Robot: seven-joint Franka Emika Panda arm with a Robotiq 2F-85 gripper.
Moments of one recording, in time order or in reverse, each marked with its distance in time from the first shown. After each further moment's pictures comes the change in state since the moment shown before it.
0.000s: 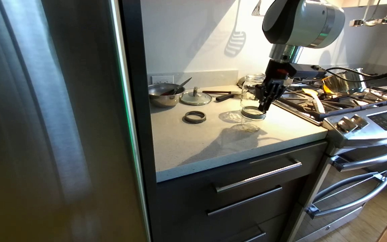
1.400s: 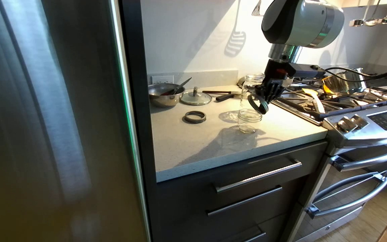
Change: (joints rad) arm 0.000 -0.001 0.006 0.000 0.000 0.000 0.000
